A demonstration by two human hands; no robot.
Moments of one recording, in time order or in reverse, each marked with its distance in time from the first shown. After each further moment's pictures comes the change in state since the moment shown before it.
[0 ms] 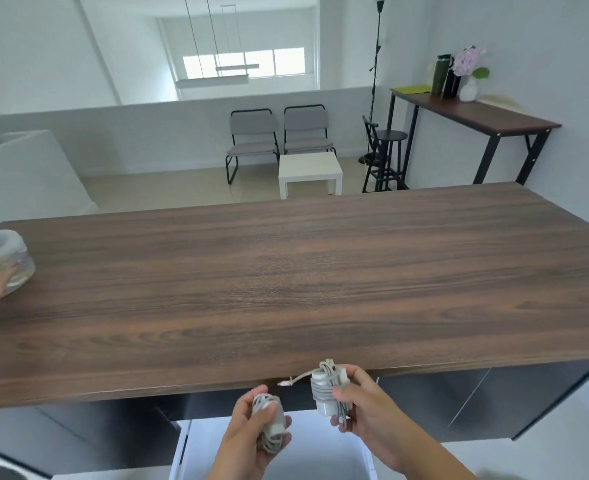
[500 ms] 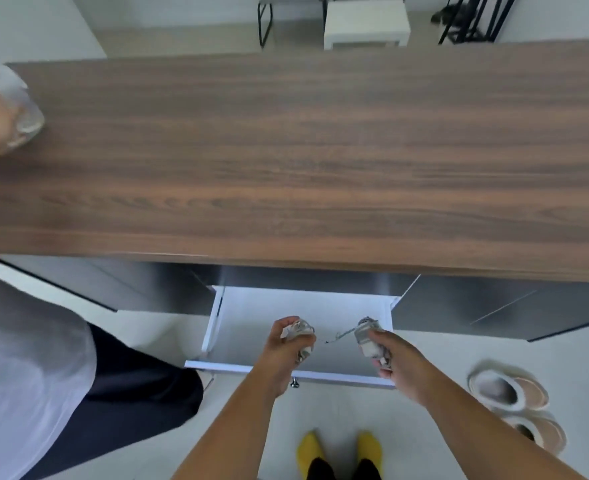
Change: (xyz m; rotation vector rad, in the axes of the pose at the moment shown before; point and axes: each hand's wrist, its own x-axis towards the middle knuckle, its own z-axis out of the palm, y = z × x) left_hand 0.046 -0.095 -0.067 0.221 0.215 -0.229; right_hand 0.064 0.156 -0.060 -0.028 0.204 0.397
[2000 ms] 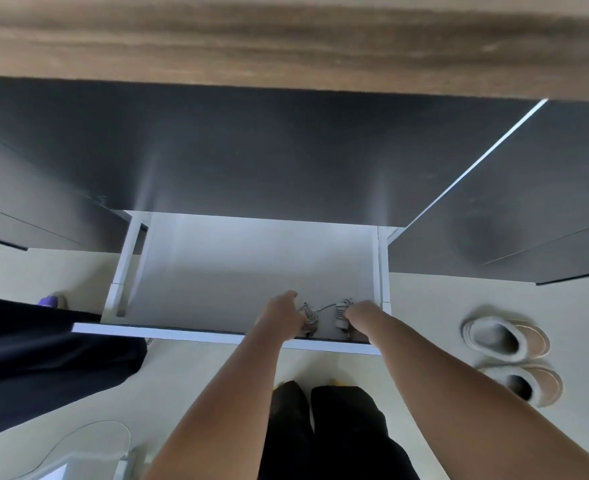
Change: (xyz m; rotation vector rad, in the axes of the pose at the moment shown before) left_hand 0.250 -0.198 0.031 1.240 -0.089 0.017; right_hand 0.232 0.104 -0.058 -0.827 0.207 0.245
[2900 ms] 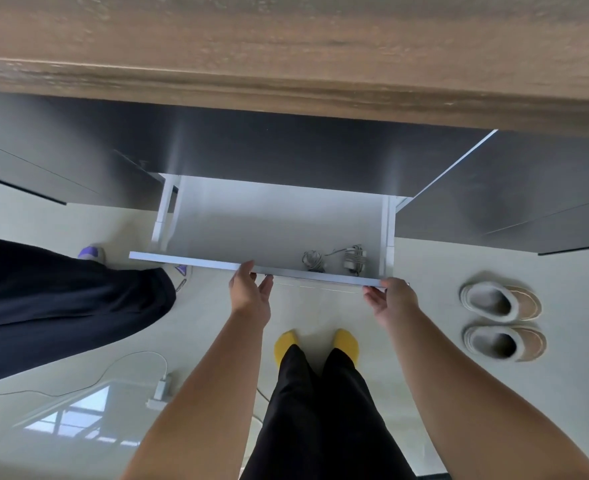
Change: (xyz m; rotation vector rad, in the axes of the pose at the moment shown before) left_hand -0.110 -0.020 -0.054 -1.823 0.352 -0.546; right_hand -0.080 0.024 -0.009 1.321 0.113 0.324
